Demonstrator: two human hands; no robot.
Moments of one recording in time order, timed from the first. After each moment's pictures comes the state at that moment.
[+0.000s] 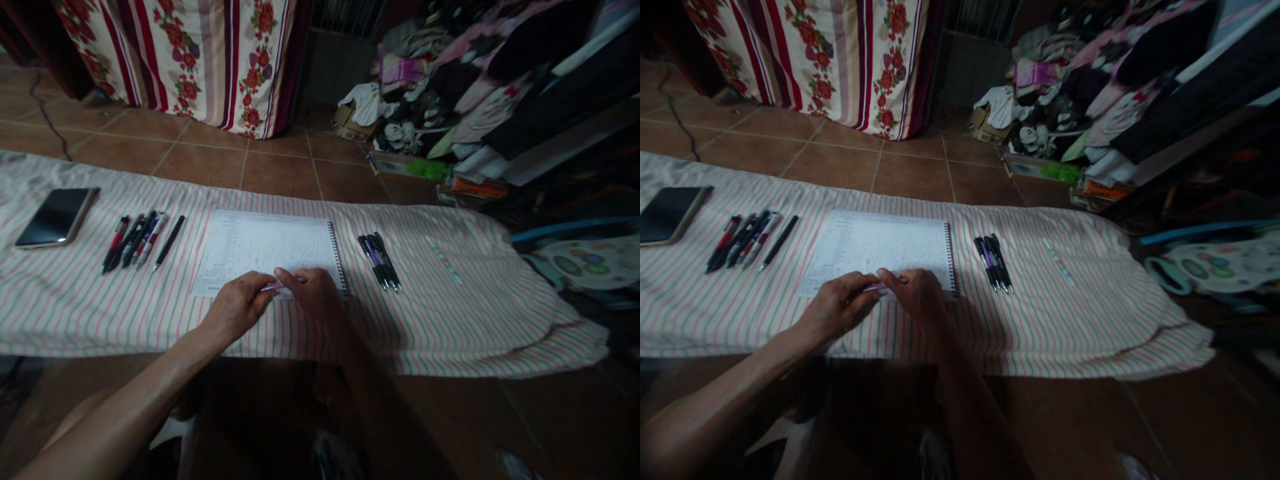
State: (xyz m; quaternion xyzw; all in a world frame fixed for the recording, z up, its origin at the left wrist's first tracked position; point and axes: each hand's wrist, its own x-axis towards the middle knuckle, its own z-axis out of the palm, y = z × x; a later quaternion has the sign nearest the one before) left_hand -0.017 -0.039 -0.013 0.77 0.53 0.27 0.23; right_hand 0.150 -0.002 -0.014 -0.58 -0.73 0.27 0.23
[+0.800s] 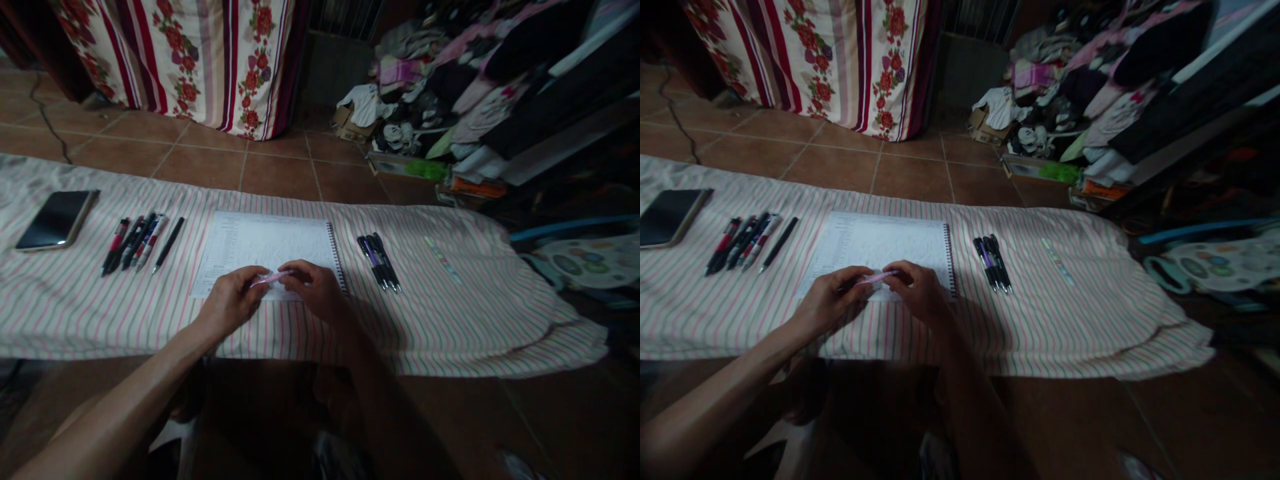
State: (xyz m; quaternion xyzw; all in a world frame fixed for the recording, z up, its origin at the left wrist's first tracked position) left_hand -0.026 -0.032 -0.016 0.70 0.58 0.31 0.28; right_hand 0.156 0.000 -0.011 -0.46 -0.70 0.43 0.34
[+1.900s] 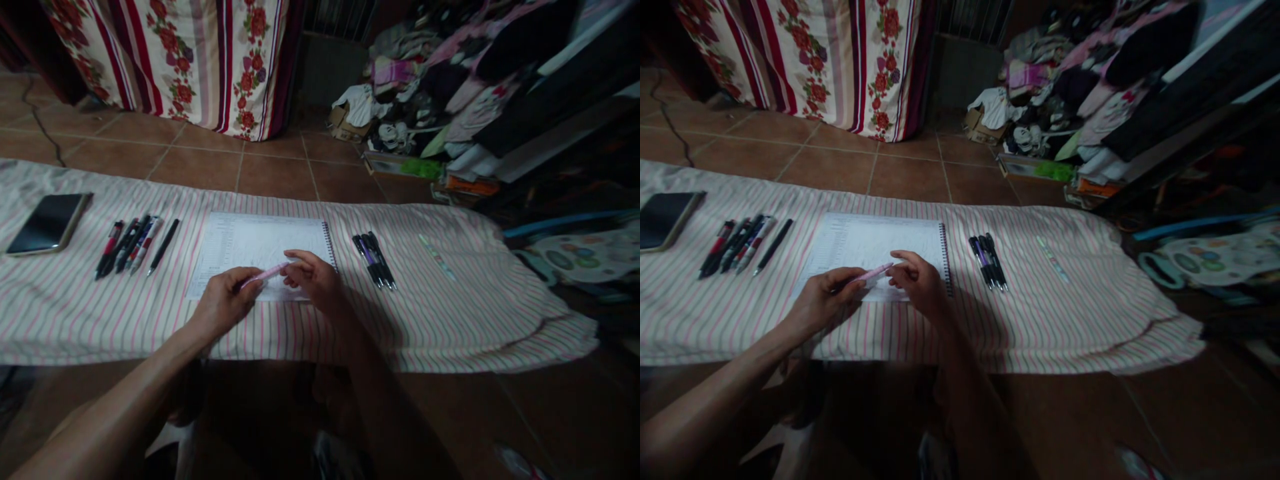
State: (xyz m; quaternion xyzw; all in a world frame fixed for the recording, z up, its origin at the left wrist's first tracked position) left_hand -0.027 -0.030 -0.022 0.66 0.58 0.35 0.33; right_hand 0.163 0.006 -0.019 -0.45 -0.58 0.55 0.40
